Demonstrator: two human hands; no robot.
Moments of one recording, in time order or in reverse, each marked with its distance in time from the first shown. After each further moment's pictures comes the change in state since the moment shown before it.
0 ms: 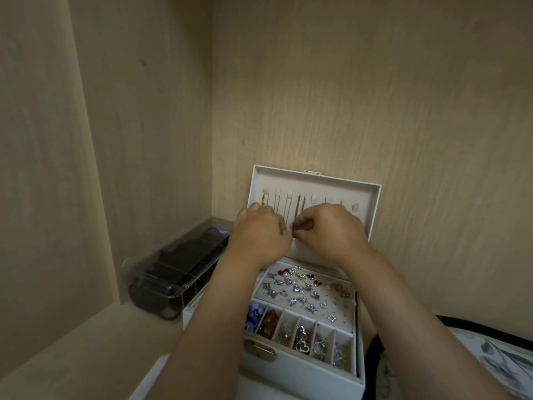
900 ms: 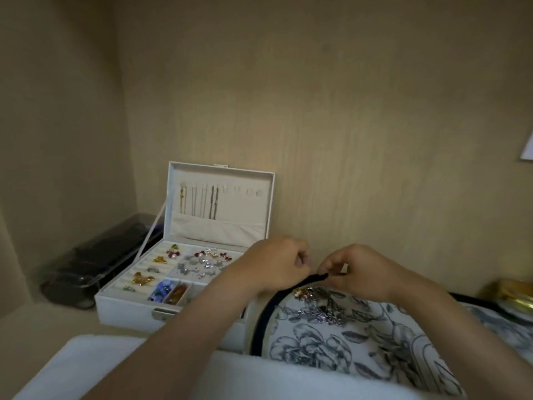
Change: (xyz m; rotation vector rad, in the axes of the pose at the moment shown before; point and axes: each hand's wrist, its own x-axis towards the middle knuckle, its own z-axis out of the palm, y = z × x) left_hand -0.050 0.165 0.028 -0.249 -0.437 0.317; right_hand -0.160 0.141 -0.106 0.167 -0.406 0.135
